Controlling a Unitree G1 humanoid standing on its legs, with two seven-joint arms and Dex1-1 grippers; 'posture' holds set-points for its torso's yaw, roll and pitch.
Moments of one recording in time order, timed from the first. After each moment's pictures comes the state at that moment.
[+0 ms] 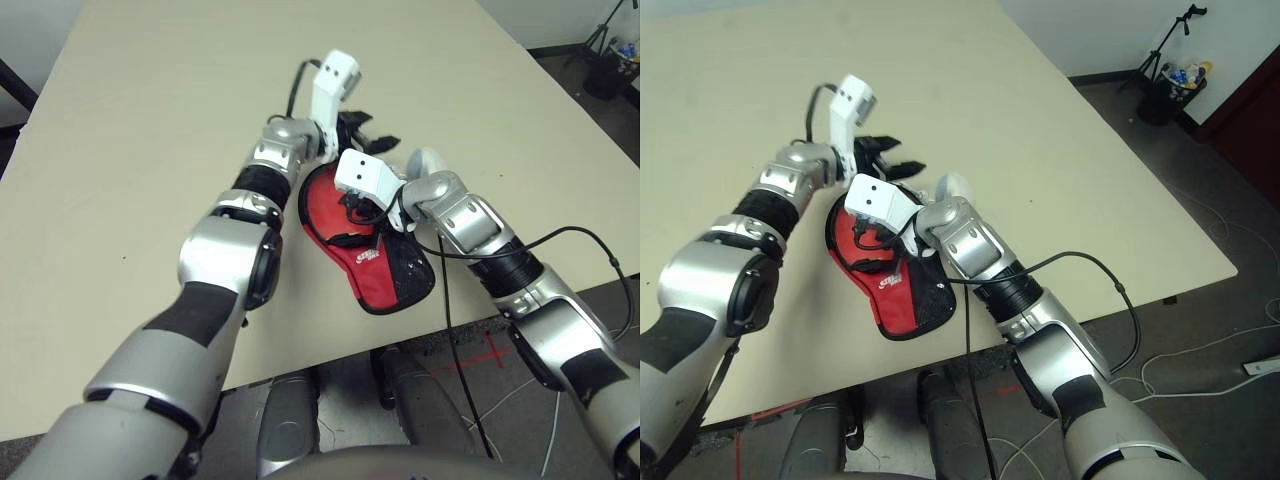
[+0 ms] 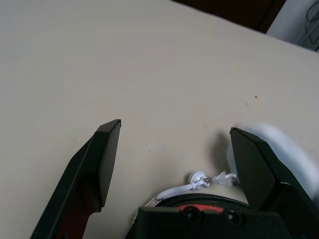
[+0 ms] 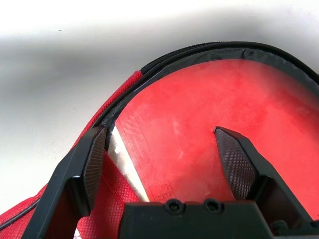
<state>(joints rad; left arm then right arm) -1.33 0.20 0.07 1.23 -0.03 0.11 -0.89 -0.88 -0.31 0.52 0.19 0.02 0.70 0.96</state>
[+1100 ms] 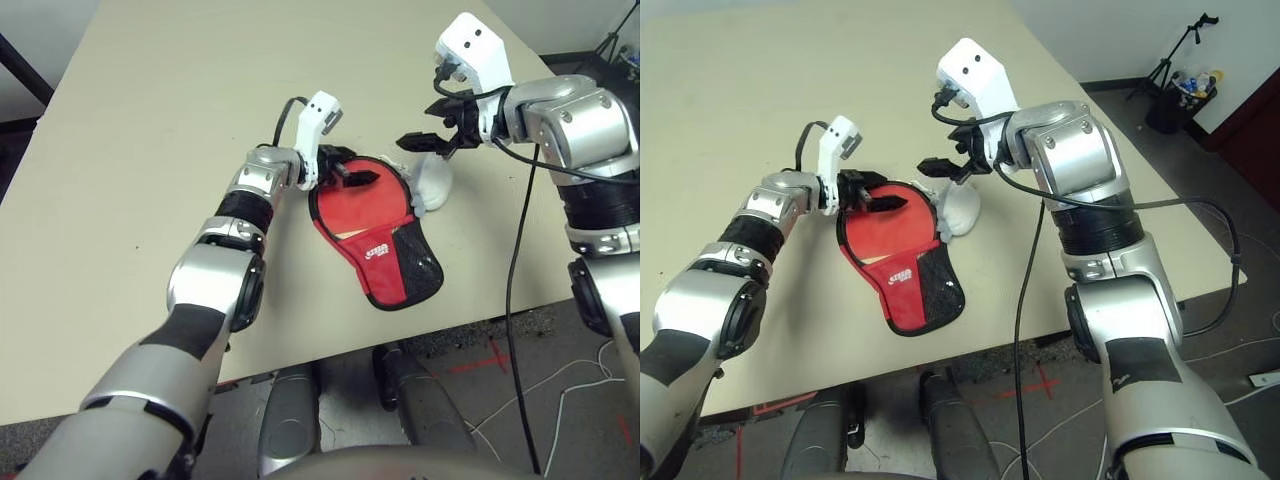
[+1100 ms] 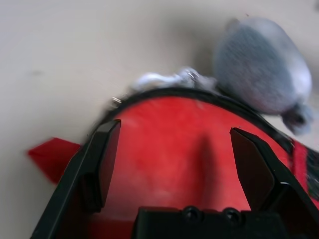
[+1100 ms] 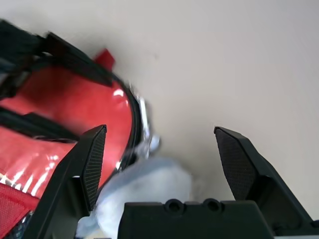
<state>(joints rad) -1.12 0.23 -0.07 1.05 0.00 0.26 -1.05 -1.09 -0.51 0.23 0.21 0.09 1.14 0.77</state>
